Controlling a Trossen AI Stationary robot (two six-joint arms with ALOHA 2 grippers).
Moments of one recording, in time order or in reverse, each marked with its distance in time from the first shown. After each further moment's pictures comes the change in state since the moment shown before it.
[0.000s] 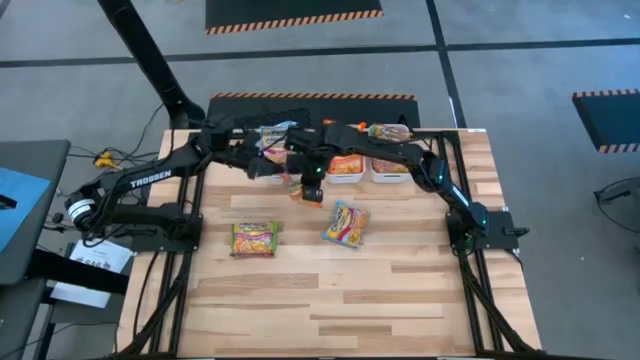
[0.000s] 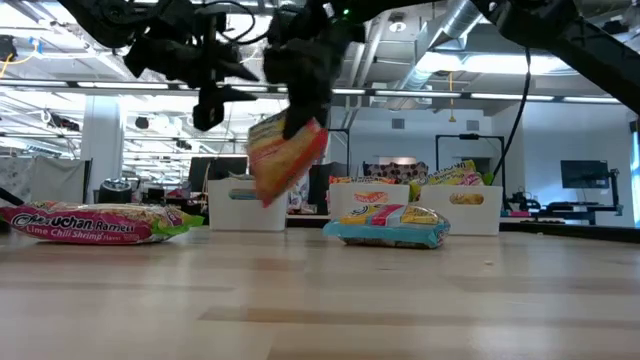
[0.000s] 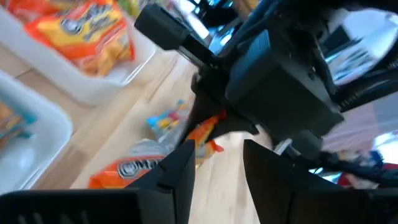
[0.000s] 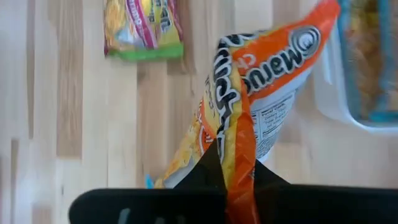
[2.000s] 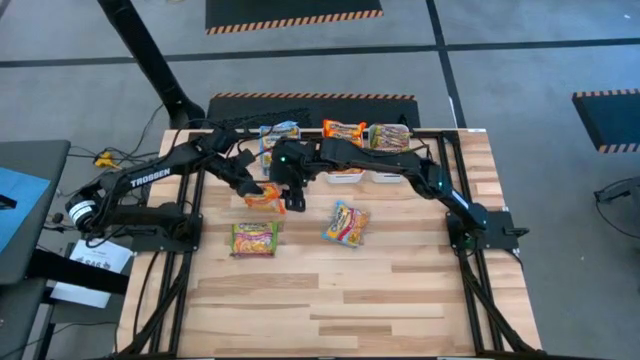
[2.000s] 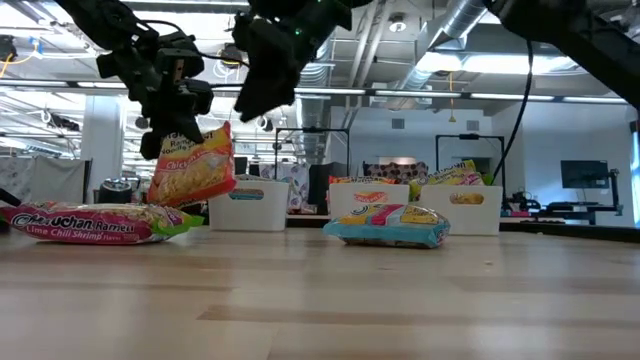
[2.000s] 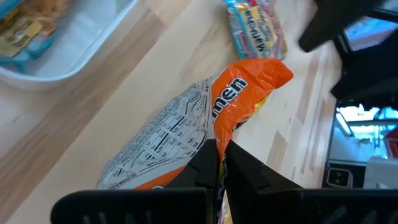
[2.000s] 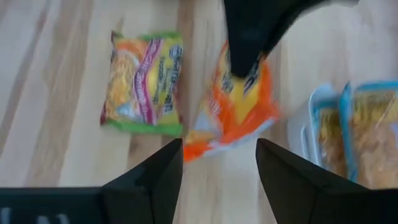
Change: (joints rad) left arm 0.060 0.000 -0.001 -0.602 -0.055 0.377; right arm 0.094 0.005 0.001 0.269 0.130 -0.011
